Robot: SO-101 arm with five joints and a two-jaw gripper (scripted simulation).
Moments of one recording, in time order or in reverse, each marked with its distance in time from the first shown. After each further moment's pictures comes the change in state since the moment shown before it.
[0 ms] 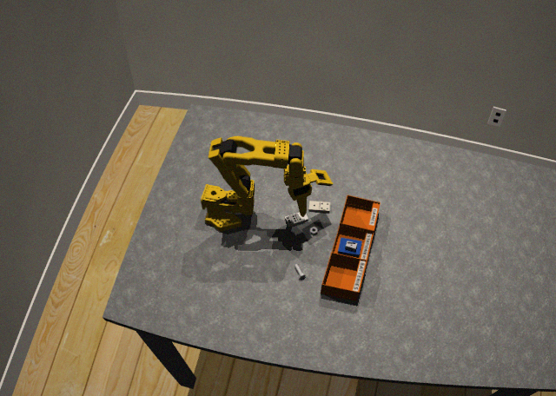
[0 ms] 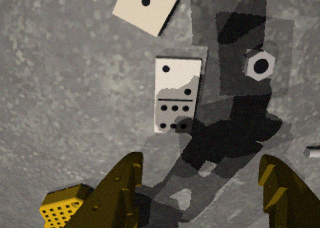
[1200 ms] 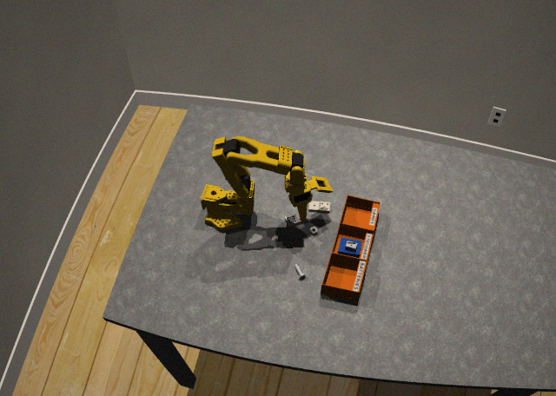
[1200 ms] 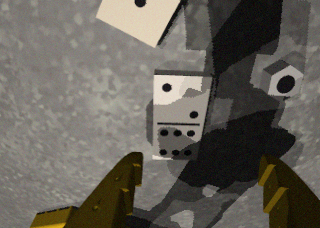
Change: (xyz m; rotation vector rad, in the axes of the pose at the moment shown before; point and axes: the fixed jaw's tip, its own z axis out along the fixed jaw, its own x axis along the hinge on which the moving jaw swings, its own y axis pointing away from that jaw) arm 0.000 0.000 0.025 -0.005 0.011 -0.001
